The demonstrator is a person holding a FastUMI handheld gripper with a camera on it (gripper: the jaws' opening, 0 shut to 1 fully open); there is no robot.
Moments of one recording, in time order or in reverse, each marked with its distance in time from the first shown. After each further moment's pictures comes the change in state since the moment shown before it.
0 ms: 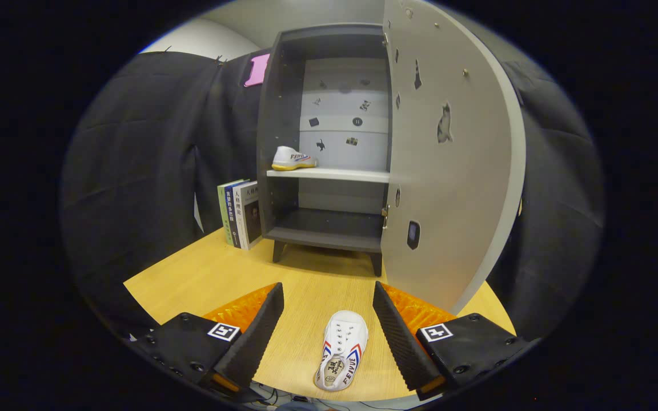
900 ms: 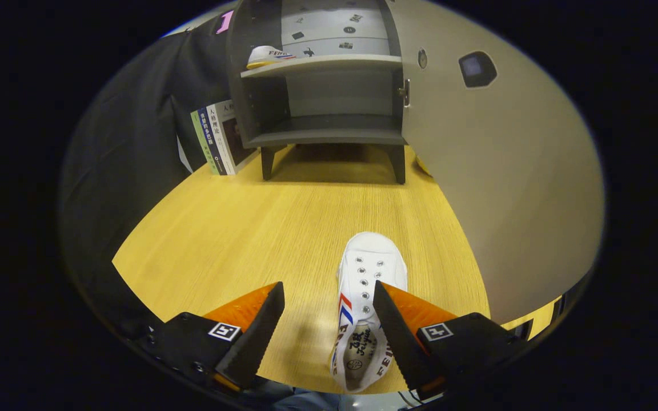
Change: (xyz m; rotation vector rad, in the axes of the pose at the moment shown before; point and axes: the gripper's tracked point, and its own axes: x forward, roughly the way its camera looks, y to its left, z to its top) arm 0.083 0.016 -0.145 0.084 0.404 0.028
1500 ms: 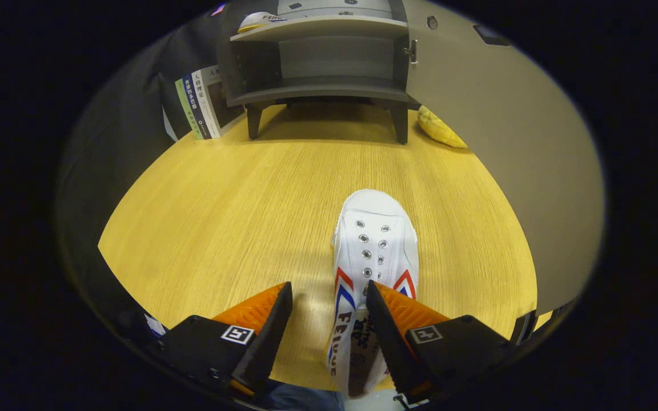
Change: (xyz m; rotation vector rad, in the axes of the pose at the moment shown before) arm 0.026 -0.005 -0.034 -0.012 0.162 -0.057
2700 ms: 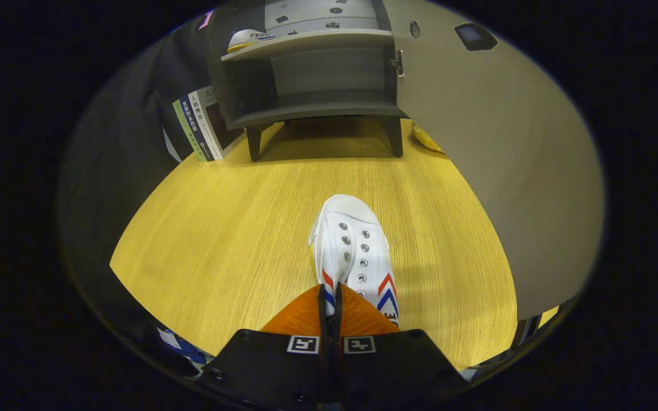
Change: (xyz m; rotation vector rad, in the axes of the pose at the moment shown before) arm -0.021 0.012 0.028 0.074 -0.086 0.075
